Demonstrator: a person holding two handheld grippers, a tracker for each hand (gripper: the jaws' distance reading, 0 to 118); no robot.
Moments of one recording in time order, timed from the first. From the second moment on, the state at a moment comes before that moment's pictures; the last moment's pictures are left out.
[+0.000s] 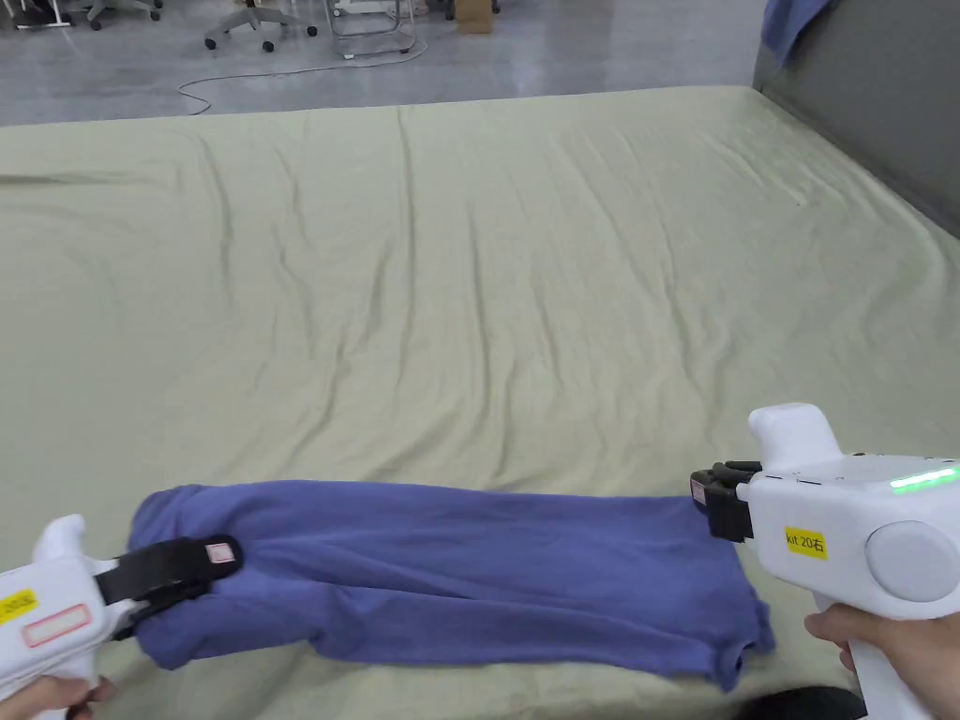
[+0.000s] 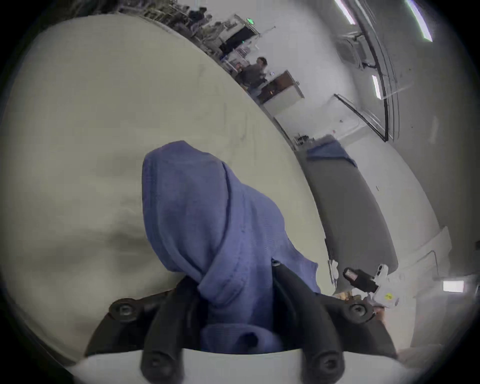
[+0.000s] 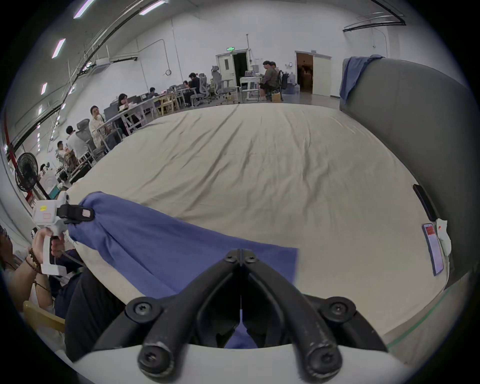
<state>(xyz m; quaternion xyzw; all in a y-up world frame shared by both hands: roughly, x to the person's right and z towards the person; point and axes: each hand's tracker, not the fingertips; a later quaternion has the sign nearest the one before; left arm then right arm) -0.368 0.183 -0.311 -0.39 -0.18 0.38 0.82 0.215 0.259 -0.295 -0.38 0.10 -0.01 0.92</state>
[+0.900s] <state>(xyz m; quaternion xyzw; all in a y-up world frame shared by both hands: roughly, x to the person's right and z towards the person) -0.087 0.206 -0.376 -0.53 -0.21 0.11 0.81 0.224 0.259 -0.286 -0.38 0.10 0.00 0.92</state>
